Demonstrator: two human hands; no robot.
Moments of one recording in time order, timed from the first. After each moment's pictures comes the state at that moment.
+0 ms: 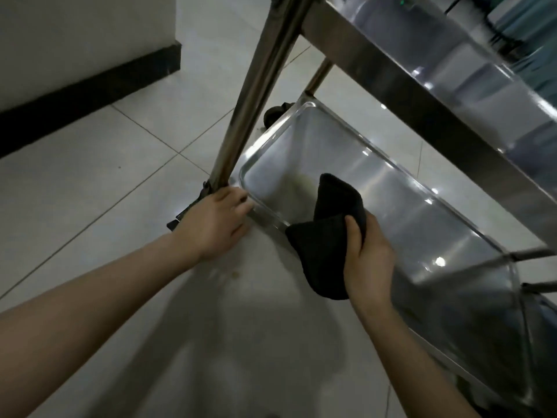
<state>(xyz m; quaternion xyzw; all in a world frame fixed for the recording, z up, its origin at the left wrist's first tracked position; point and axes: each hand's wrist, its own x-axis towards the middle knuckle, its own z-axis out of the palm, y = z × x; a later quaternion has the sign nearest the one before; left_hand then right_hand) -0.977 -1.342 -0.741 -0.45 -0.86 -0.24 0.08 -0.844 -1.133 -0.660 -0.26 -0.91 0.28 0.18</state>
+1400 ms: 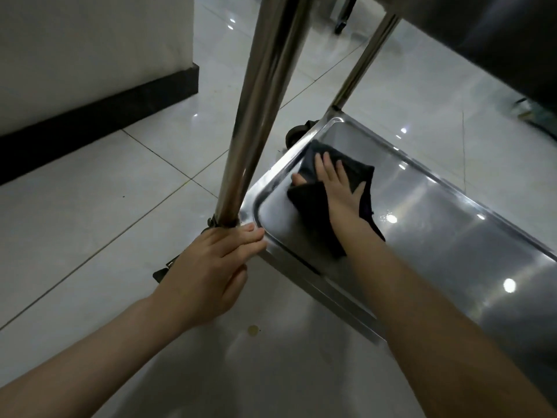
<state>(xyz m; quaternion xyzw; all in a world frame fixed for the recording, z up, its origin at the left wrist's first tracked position) -0.983 -1.348 -0.801 -0.42 -0.84 -0.33 0.11 -1.066 -1.082 -0.770 -0.14 -0.99 0.05 -0.05</state>
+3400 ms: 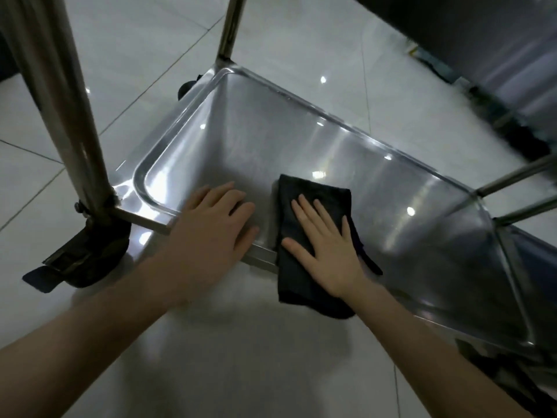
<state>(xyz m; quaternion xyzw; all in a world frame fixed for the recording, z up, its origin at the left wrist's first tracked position) -0.966 -1.229 -0.775 -0.47 -0.85 -0.24 0.06 -0.835 -1.029 -0.762 -0.15 -0.99 0.07 -0.03</state>
